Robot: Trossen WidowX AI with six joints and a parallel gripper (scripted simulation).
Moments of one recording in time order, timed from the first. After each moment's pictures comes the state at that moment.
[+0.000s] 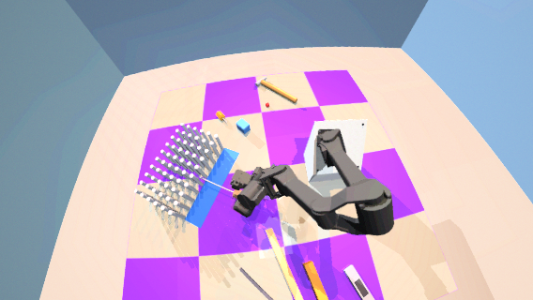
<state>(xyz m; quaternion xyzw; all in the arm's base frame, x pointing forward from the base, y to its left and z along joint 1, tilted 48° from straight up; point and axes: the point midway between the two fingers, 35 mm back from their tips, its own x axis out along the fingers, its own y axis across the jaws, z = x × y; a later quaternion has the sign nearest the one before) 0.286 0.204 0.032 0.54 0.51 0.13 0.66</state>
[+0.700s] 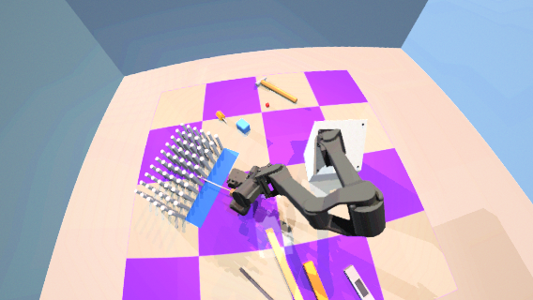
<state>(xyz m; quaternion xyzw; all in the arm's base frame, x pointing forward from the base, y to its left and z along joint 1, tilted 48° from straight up) 0.299 0.201 0.028 0.54 0.51 0.13 0.66</state>
